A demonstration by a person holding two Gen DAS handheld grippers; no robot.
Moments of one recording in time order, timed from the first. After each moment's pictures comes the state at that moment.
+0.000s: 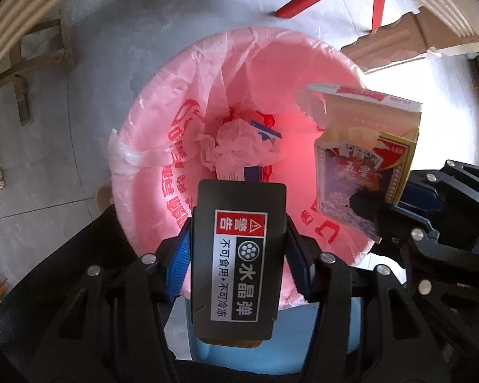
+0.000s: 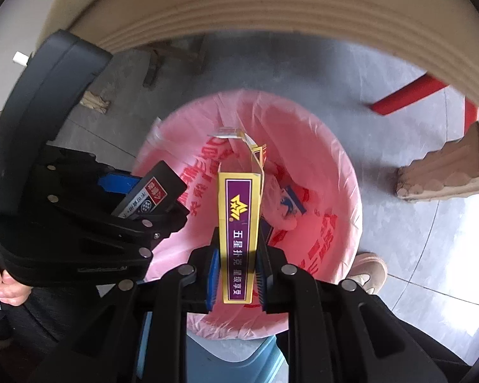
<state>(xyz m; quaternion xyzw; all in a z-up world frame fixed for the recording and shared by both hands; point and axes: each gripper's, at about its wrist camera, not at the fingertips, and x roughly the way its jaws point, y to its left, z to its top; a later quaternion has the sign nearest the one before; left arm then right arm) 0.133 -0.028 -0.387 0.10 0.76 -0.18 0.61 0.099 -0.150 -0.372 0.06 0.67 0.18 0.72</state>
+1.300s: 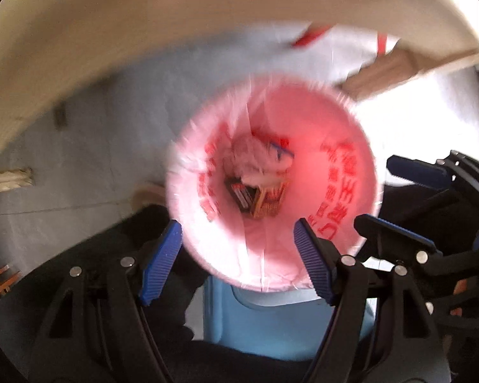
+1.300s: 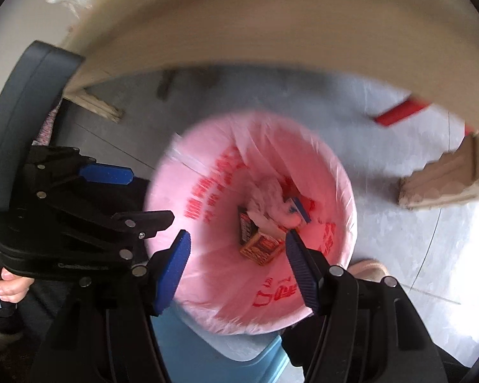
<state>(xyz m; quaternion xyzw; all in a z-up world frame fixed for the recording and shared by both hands) 0.125 -0.010 -0.293 0.12 0.71 -0.14 0.68 0.094 -0.159 -0.308 0.08 0.62 0.20 0.76</state>
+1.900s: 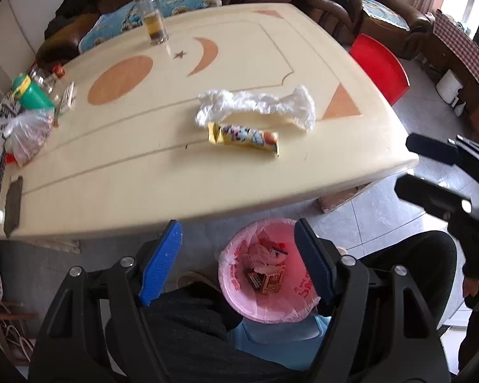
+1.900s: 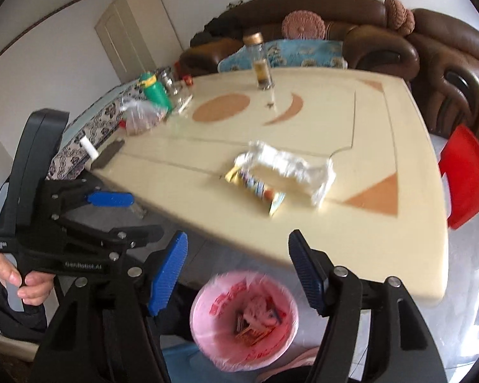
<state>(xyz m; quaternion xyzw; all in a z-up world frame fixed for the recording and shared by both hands) 0.137 -0.014 -0.055 0.12 0.53 -0.15 0.83 0.105 -0.197 -0.057 0.06 0.41 0.20 0.89</state>
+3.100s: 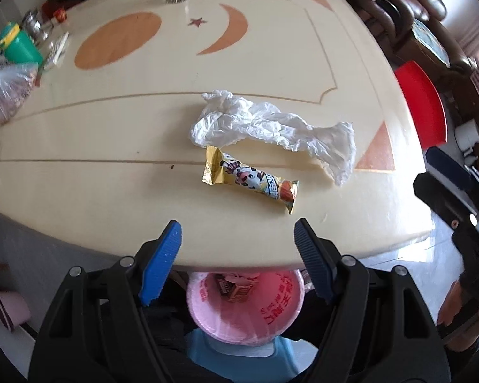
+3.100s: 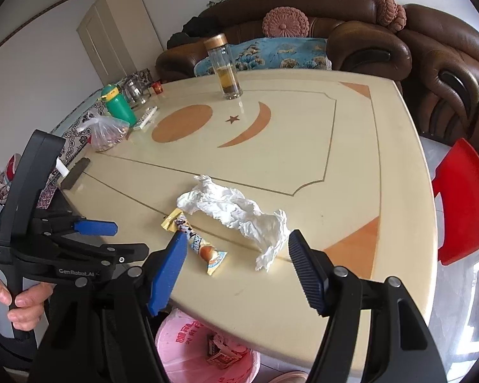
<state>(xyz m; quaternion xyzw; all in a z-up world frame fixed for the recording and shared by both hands) 0.249 -0.030 -0.107 0.00 0.62 -0.09 0.78 0.225 -0.237 -0.086 0.05 0.43 0.17 0.88</state>
